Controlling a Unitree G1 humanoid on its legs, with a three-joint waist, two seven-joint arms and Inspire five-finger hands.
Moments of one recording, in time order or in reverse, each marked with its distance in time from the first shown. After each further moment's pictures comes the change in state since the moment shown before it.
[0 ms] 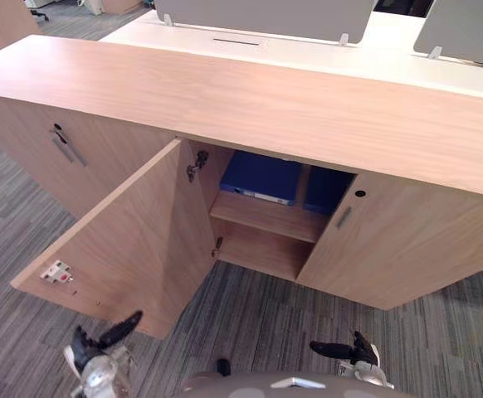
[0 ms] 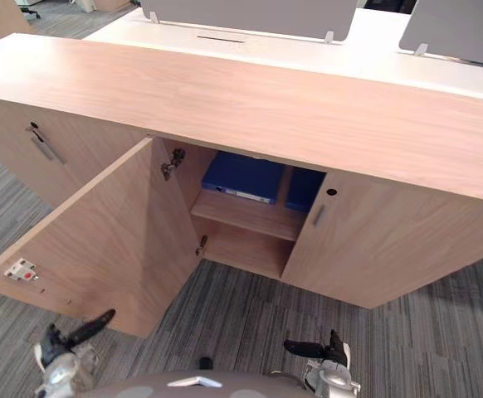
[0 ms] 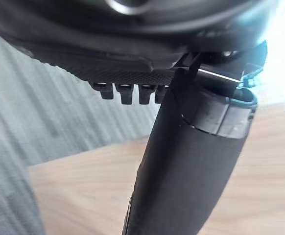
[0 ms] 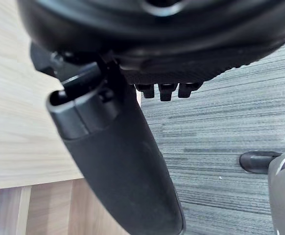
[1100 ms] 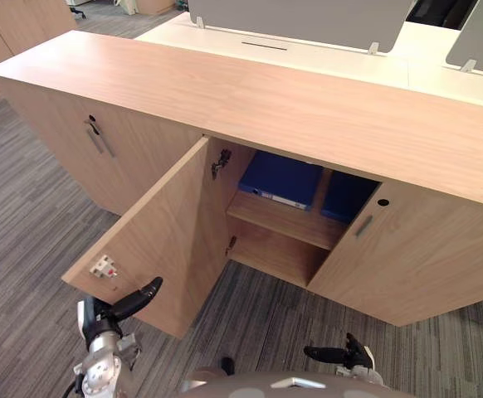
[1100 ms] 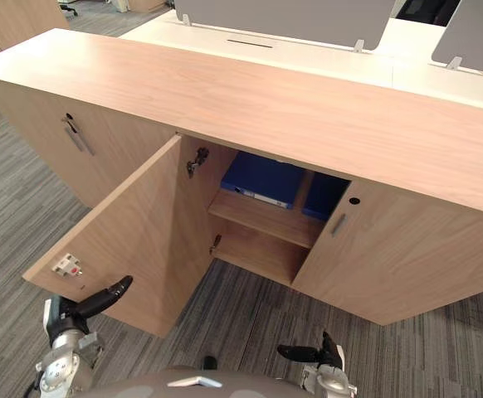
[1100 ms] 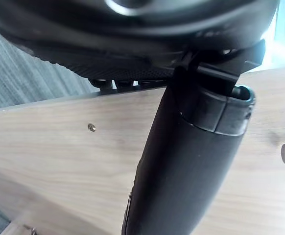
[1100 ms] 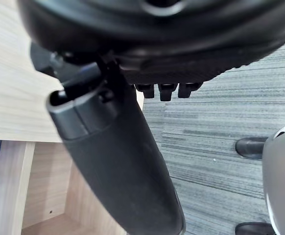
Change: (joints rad) left arm 0.270 -0.032 -0.273 -0.482 -0.087 -0.061 -0.161; right arm 0.025 0.004 0.041 0.000 -0.001 -0.005 0.049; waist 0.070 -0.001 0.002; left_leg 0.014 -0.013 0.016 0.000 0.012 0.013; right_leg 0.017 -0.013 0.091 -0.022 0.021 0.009
